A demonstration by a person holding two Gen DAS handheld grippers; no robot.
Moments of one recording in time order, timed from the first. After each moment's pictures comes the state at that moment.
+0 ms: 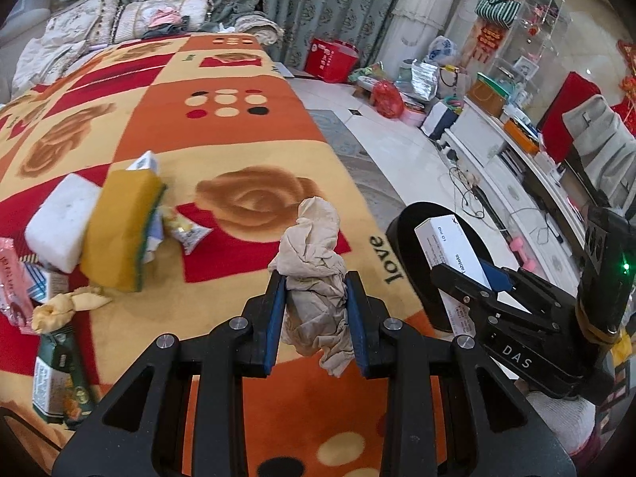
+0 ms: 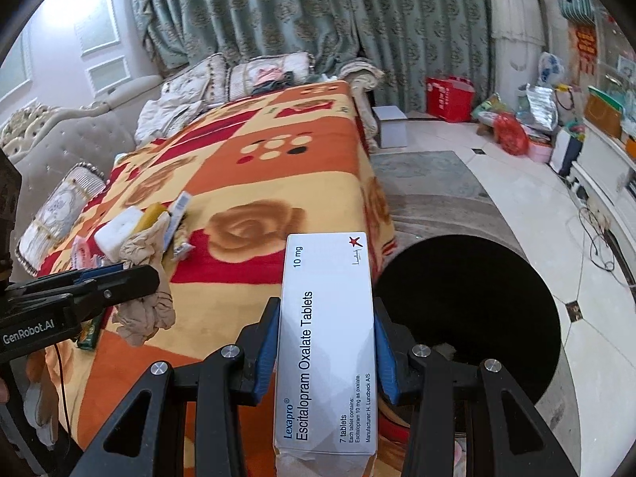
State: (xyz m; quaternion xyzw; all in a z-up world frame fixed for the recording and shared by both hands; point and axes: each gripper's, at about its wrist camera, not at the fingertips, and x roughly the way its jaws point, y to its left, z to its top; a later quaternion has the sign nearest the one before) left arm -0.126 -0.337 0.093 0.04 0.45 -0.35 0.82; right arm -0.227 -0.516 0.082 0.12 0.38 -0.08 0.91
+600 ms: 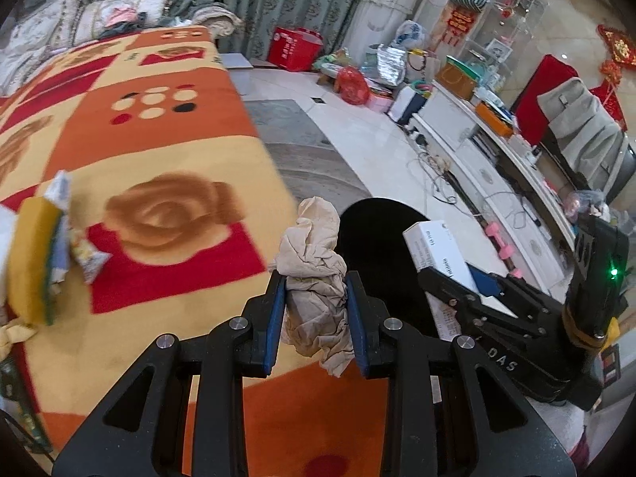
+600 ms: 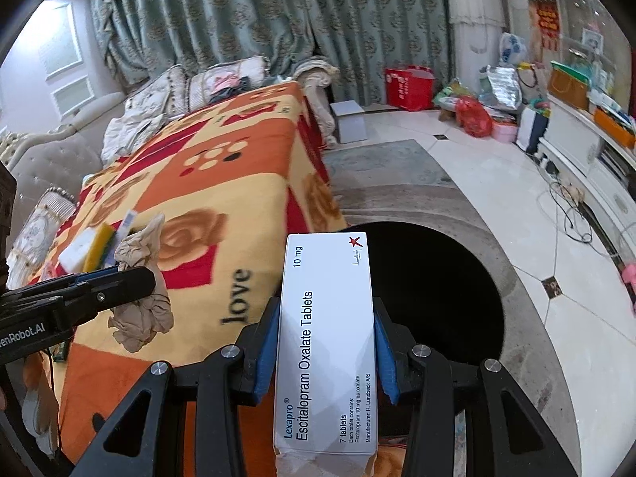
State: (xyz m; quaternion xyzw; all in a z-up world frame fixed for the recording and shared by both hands) left arm -0.131 -0.417 0.082 0.04 0.46 -0.40 0.79; right arm -0.252 -0.581 0.074 0.15 0.39 -0.14 0.90
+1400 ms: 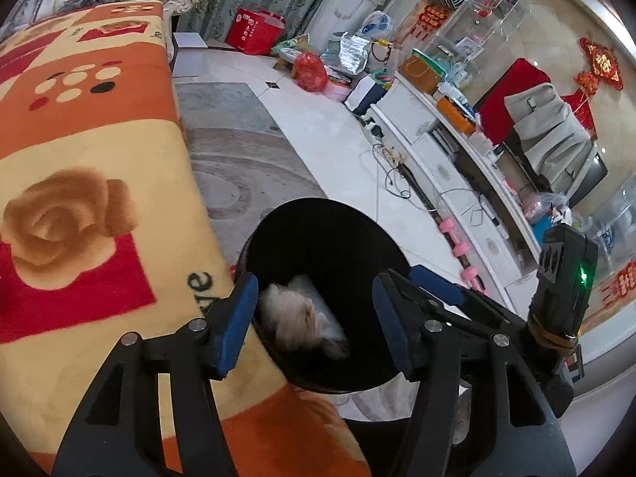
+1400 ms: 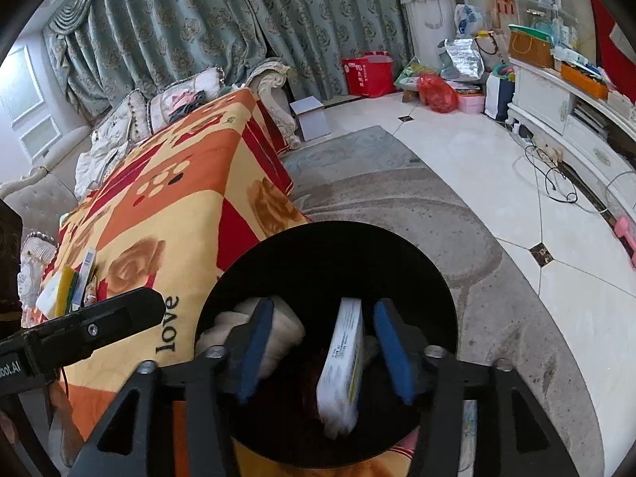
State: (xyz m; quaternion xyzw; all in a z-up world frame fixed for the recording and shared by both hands) left arm -0.125 -0.475 0.061 0.00 0.49 -0.46 0.74; right arm -0.257 -0.639 0.057 0.21 0.38 -0.18 0.88
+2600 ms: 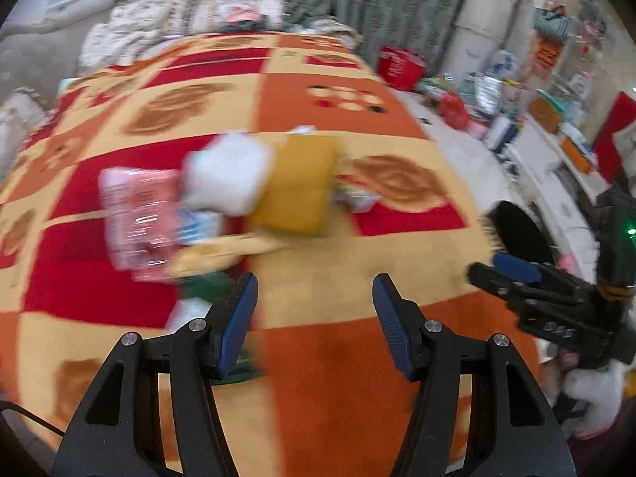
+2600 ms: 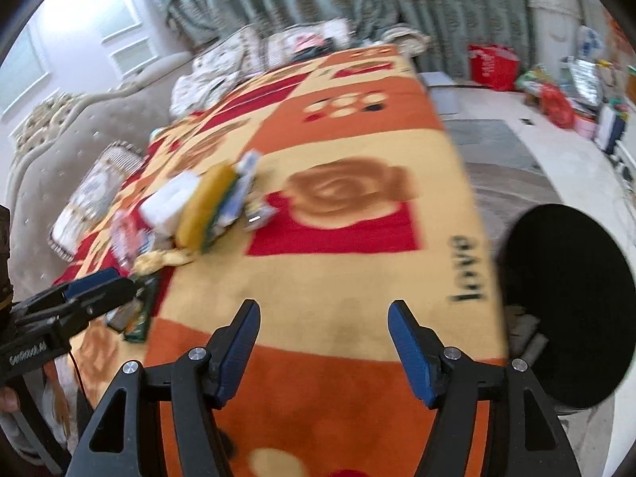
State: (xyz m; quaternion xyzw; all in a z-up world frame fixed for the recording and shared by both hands) left arm -0.120 -0.195 0.089 0.05 0.45 -0.22 0.87; right arm -0.183 -0.436 0.062 0.15 0.43 0.02 0.89
